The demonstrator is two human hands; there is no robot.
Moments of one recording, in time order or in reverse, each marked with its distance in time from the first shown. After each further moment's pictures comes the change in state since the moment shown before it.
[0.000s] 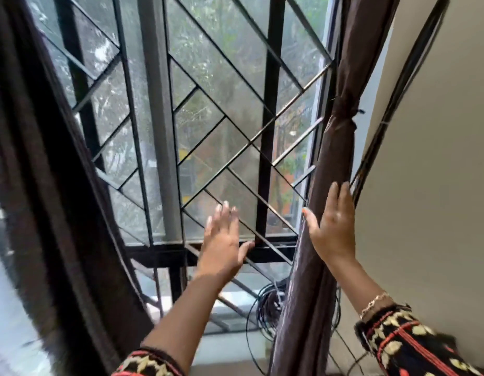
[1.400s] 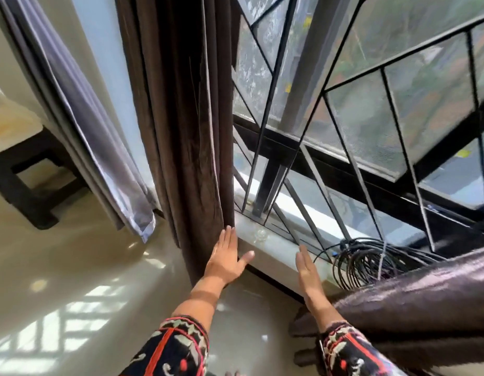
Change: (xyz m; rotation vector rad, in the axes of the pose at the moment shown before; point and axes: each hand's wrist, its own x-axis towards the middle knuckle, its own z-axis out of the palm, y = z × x) left_hand -0.191 -0.143 0.199 -0.324 -0.549 -0.816; right_hand -0.238 0.008 0.248 0.595 -1.316 0.573
